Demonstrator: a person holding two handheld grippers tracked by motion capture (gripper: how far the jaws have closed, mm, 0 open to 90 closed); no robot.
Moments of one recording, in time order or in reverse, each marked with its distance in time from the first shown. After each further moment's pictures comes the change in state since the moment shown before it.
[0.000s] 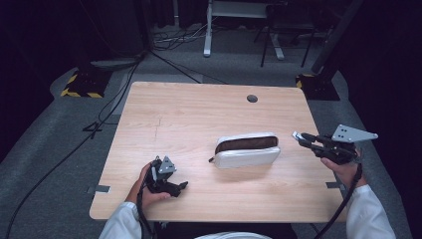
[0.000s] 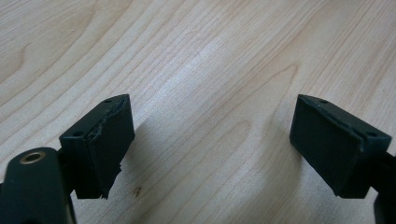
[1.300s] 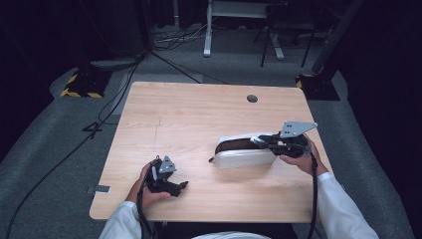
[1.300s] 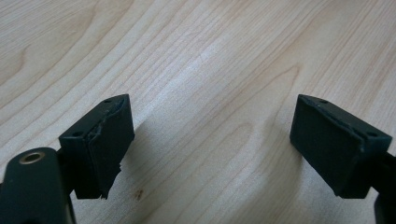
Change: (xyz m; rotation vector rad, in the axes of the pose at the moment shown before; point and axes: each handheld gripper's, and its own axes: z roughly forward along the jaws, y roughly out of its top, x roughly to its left) left arm 0.001 0.001 0.001 0.000 0.001 0.003; right arm 0.045 0.034 0.102 0.126 0.187 -0.124
